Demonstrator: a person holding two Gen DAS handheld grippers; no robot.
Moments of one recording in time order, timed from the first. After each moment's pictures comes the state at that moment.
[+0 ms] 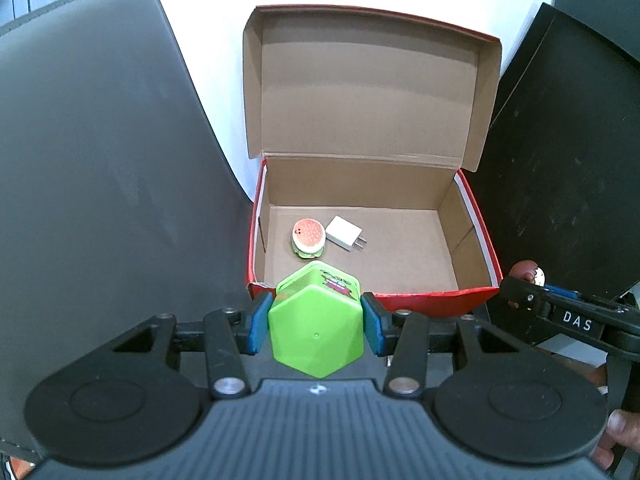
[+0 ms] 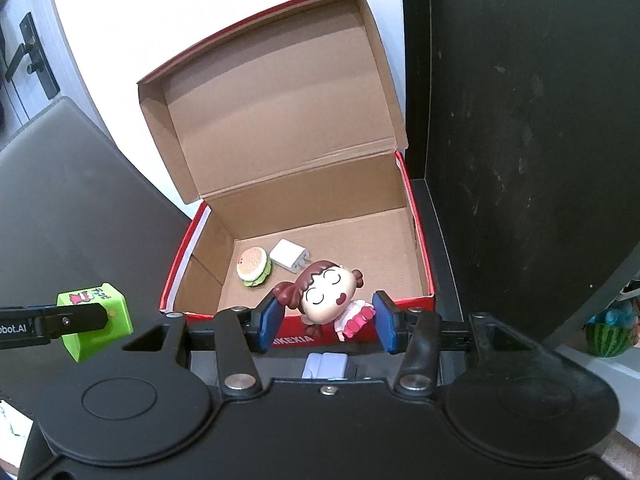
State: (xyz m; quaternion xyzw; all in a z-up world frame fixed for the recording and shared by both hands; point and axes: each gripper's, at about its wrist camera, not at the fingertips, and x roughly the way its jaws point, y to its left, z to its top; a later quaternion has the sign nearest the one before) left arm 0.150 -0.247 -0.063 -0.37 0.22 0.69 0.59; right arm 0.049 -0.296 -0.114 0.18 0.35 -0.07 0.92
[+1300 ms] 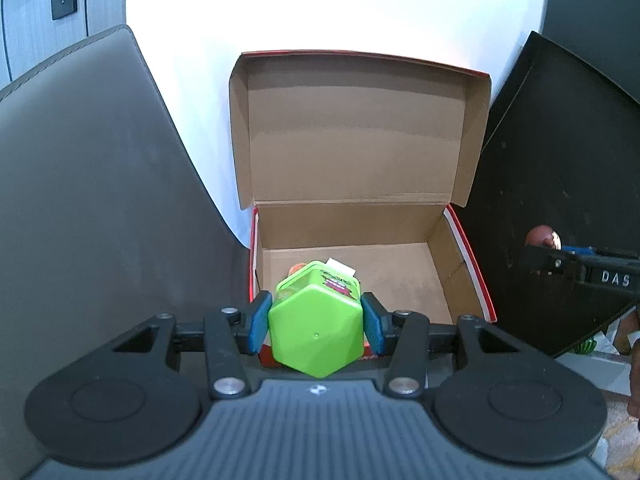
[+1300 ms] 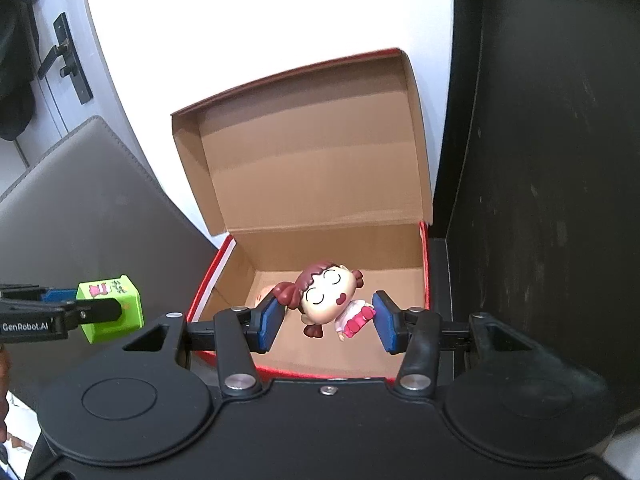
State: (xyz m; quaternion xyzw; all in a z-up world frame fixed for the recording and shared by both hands) left arm 0.130 -0.220 -0.032 -0.33 0.22 0.65 0.64; right arm 0.081 -0.318 -0.049 0.13 0.34 -0.02 0.93
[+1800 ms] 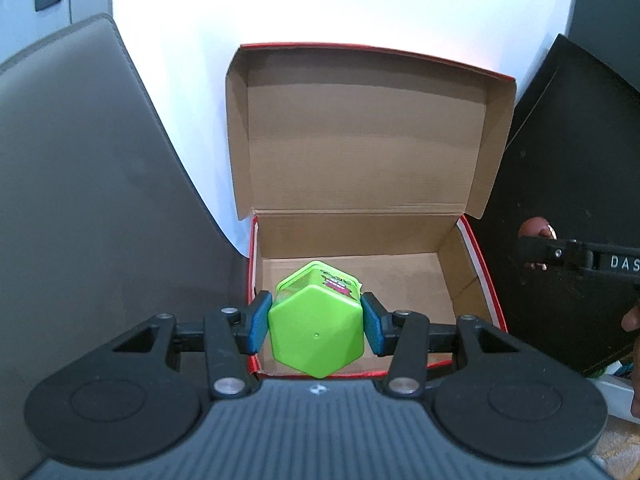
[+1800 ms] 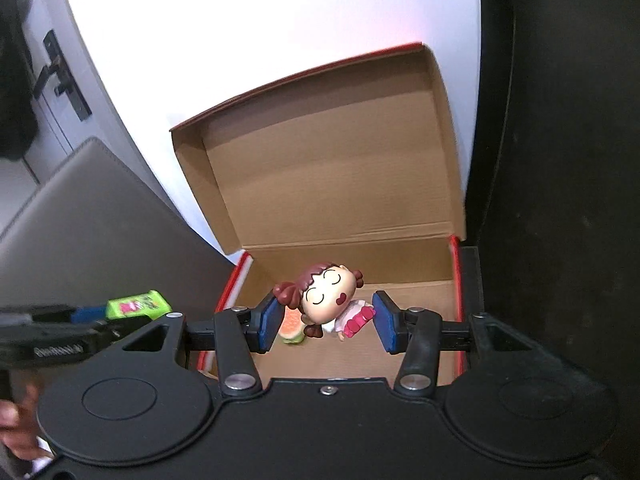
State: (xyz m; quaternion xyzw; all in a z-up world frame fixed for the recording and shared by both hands) left arm 0.122 -0.174 -0.045 -0.35 0.23 0.64 0.64; right arm 0.135 -0.329 -0.052 0.17 0.36 0.00 0.92
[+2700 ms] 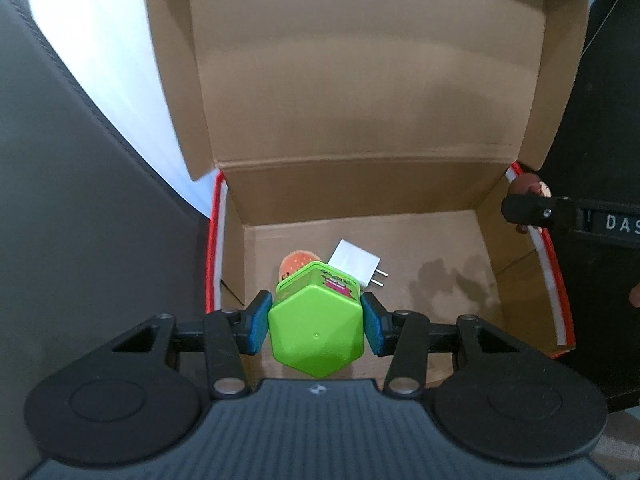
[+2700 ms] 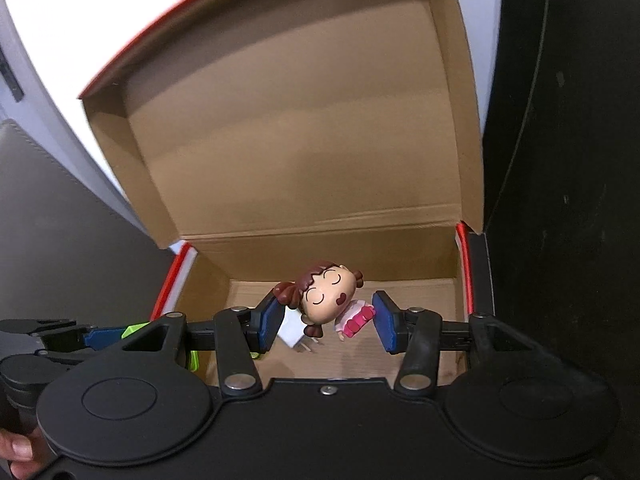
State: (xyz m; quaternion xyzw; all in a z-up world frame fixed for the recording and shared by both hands) left arm 0.145 -0.080 -0.138 -0.38 0.33 0.59 0.63; right arm 0.219 -0.347 -0.132 0.18 0.41 -0.02 0.90
